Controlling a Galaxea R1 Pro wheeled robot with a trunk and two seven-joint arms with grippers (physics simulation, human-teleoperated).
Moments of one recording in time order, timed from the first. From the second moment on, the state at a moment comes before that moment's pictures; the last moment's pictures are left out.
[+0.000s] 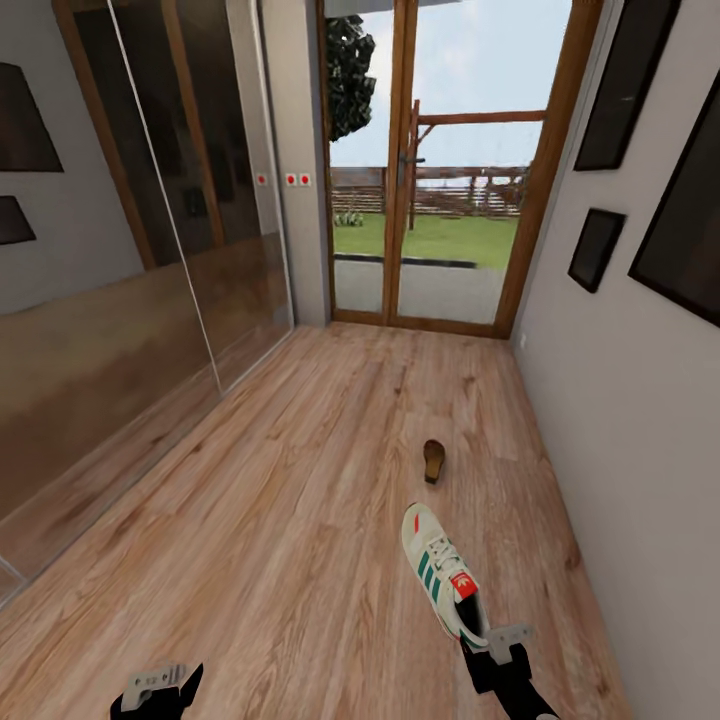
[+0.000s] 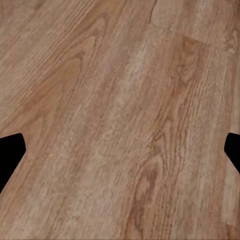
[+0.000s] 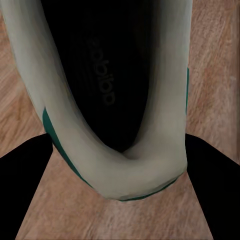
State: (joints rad) left arm -0.24 0.14 0.35 -0.43 0.01 -0.34 -0.37; right arm -0.39 0.03 -0.42 -0.33 0.55 -0.41 0.12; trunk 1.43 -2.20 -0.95
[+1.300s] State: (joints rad) left arm -0.24 0.15 0.35 -0.43 0.01 -0.34 -0.37; right arm -0.39 0.03 -0.42 -0.33 0.55 -0.41 0.12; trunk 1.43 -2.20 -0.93
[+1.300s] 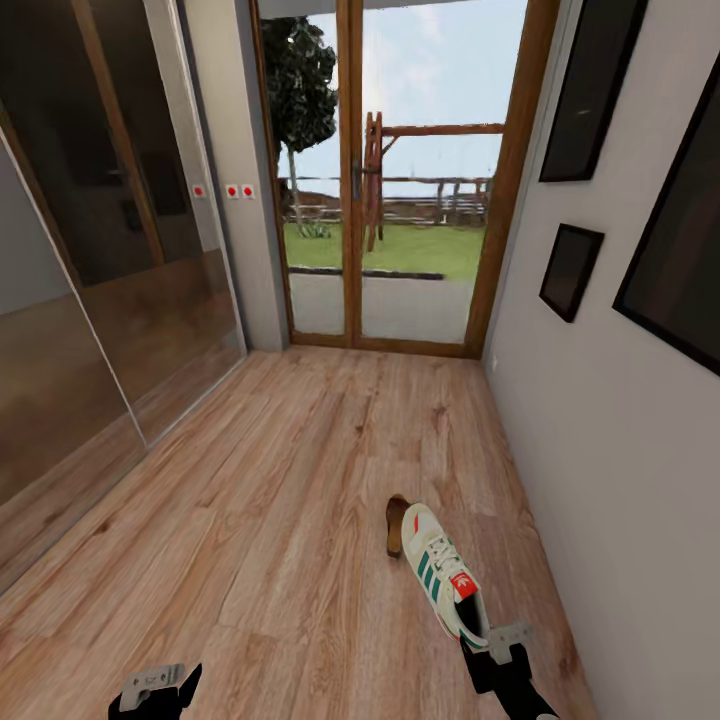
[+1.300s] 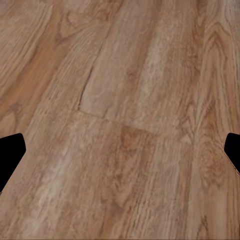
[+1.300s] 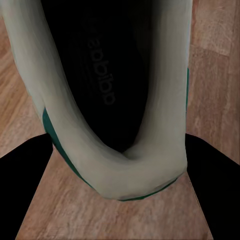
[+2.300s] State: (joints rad) left arm -0.24 0.15 0.35 -0.43 0.01 -0.34 -0.37; right arm -0.39 0.03 -0.42 -0.33 0.55 -0.41 0.12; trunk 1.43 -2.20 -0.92
